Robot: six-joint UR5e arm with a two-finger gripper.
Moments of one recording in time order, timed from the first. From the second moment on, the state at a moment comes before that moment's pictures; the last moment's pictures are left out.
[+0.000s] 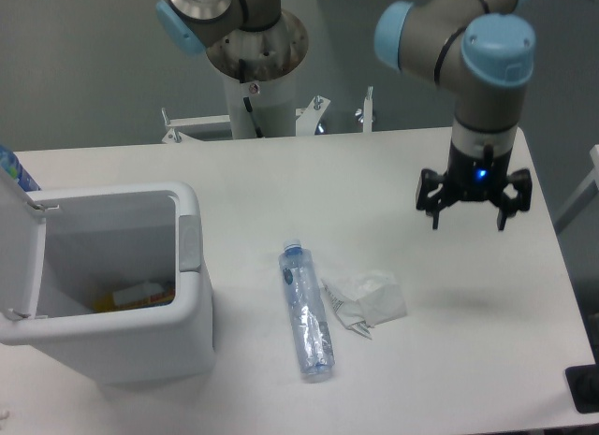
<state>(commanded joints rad) 2.70 -1.94 -1.60 -0.91 1.48 1.05</state>
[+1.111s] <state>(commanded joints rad) 2.55 -2.10 -1.68 -0.78 1.49 1.56</state>
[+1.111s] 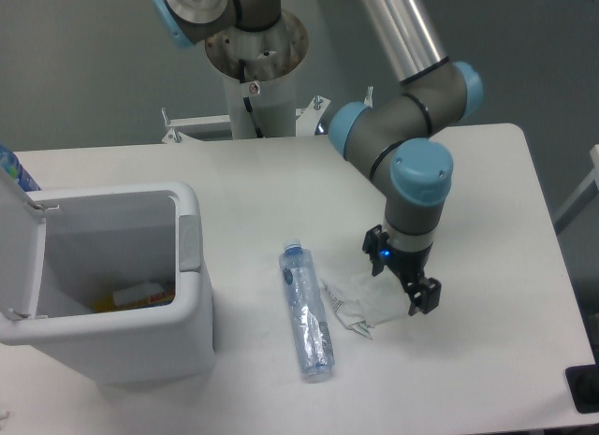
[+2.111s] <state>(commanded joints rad) 2.54 -2.10 -1.68 -0.78 1.52 1.52</state>
